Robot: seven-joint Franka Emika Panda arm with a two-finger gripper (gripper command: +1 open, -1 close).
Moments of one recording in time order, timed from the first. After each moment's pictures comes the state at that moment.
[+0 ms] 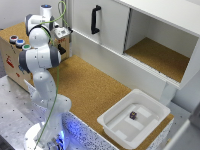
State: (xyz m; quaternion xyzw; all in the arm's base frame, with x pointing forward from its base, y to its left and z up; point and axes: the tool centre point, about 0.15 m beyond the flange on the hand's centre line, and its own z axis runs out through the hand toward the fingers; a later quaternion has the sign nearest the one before) arm 0.319 0.393 0.378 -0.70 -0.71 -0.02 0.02
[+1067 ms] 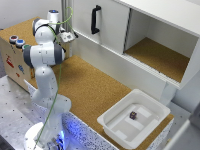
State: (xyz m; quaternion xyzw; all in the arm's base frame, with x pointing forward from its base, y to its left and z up) arm 0.344 0.373 0.337 -0.72 -0.69 0.00 0.03
